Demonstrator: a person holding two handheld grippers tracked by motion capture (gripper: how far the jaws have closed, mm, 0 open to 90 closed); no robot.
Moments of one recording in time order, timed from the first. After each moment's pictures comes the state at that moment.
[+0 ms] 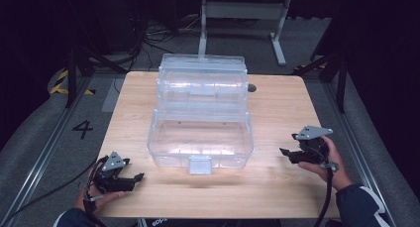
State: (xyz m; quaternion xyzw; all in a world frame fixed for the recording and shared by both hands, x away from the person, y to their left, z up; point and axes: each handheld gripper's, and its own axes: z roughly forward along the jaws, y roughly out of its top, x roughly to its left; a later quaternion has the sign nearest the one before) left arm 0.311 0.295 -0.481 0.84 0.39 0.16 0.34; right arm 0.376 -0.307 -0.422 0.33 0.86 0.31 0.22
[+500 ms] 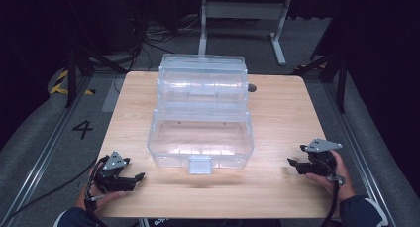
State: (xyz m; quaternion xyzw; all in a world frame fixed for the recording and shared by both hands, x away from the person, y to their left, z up) left arm 0.312 0.294 -0.481 0.84 0.39 0.15 0.34; right arm 0.355 -0.339 -0.461 0.37 0.85 0.32 0.22
